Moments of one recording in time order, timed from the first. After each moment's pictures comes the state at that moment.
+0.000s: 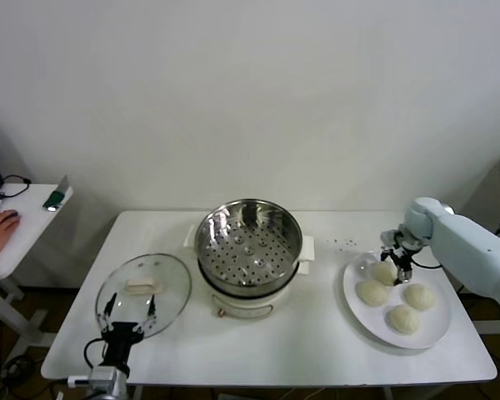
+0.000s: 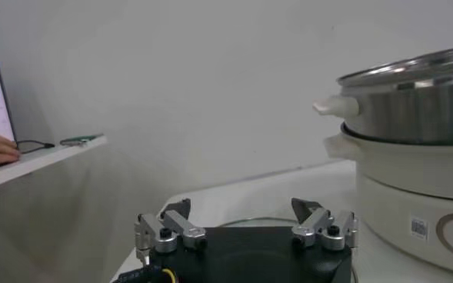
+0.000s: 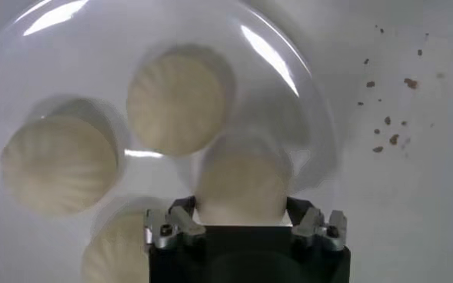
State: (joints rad) left arm 1.59 -1.46 -0.68 -1.85 0.06 -0.08 -0.01; right arm 0.03 0.86 -0.82 0.76 -0.28 0.10 -1.14
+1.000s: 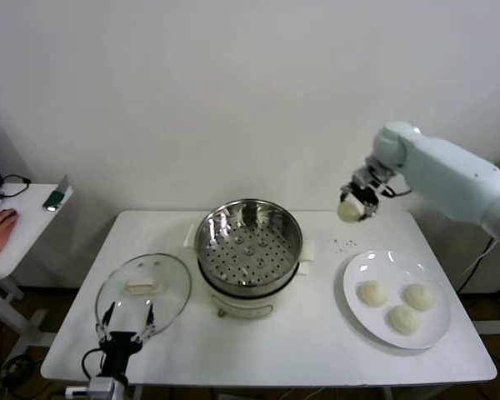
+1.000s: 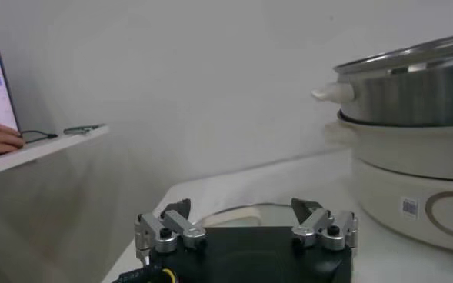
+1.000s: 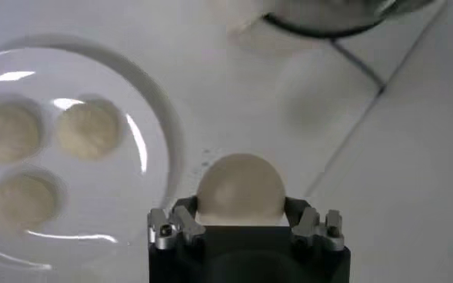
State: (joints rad) left arm 1.64 -1.46 -0.67 -1.85 0.05 -0.11 -0.02; right arm 0.57 1.11 -1.16 0.87 -0.08 0.44 -1.20
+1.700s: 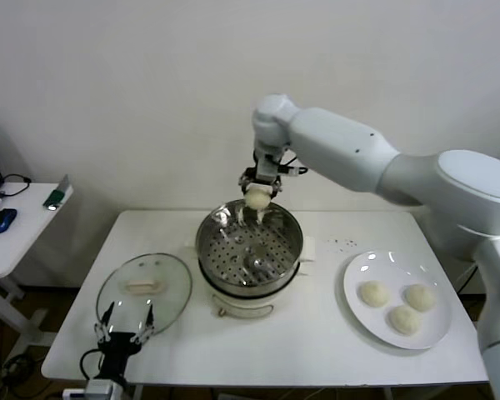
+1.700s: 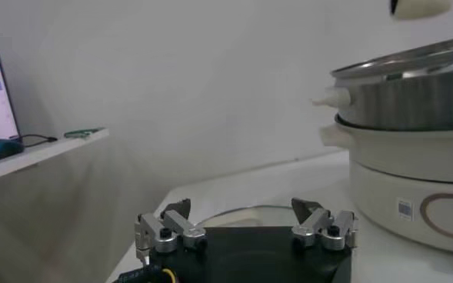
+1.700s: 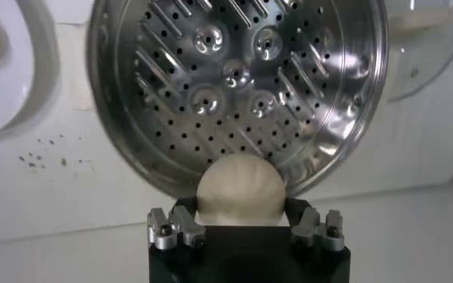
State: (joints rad) left arm 1.66 -1.43 -0.67 -1.89 0.04 -0.10 -0.03; right arm 0.50 1.44 -1.12 0.88 -0.41 0.71 -1.12
